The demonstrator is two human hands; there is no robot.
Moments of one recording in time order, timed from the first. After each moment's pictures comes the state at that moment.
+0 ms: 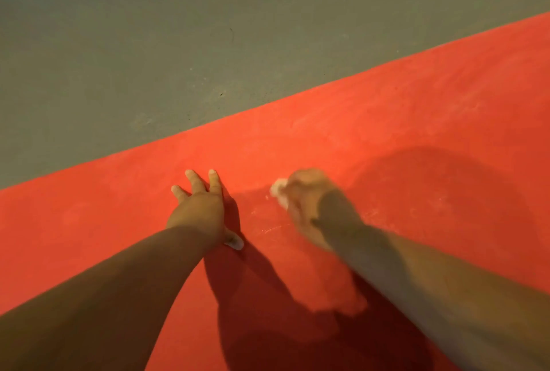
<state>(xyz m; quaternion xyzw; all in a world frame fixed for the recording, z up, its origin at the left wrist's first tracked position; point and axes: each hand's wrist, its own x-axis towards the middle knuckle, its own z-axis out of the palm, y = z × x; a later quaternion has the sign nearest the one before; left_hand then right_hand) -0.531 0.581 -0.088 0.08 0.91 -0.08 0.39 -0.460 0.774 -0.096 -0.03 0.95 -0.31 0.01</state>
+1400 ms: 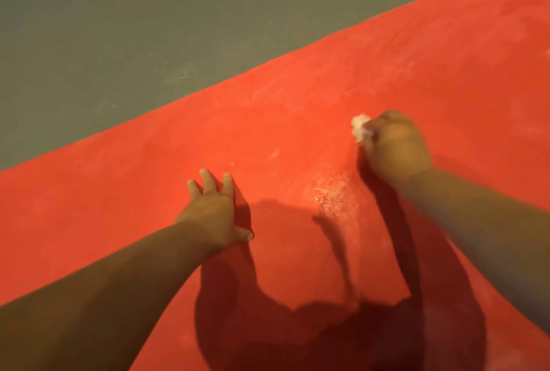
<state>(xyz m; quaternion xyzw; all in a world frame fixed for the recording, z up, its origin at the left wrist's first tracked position) -0.456 0.612 -0.080 0.20 0.89 -0.08 0.39 -0.383 0.907 -0.091 0.23 0.96 -0.16 -0.02</state>
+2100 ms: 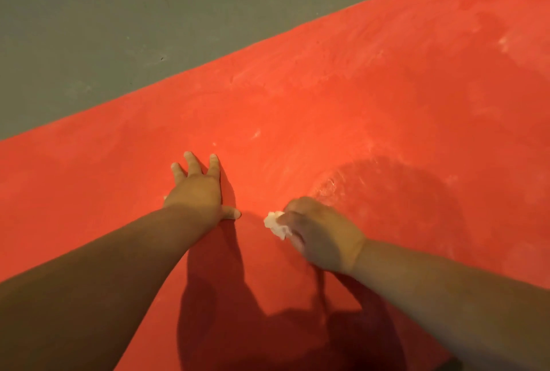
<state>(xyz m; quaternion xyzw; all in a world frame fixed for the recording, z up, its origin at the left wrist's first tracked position) -0.443 0.614 -0.086 0.17 0.91 -0.04 0.36 -0.289 0.782 -0.085 -0.07 0.95 -0.28 0.13</state>
